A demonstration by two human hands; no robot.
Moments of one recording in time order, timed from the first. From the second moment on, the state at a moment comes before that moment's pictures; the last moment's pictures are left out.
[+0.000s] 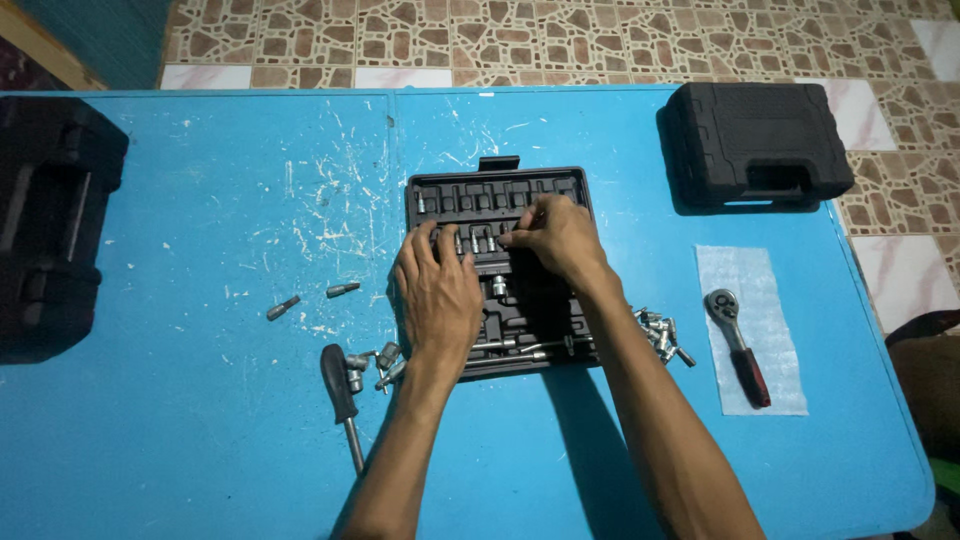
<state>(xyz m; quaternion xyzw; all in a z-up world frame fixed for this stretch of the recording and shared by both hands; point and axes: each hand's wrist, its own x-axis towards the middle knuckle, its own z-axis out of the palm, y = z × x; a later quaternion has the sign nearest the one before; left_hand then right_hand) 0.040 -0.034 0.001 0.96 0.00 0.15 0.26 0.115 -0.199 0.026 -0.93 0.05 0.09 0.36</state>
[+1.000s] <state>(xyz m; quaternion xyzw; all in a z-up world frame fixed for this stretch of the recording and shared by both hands) 0.045 -0.027 -0.008 0.92 0.02 0.18 0.35 0.114 -0.208 0.015 -0.93 0.00 0.06 0.35</state>
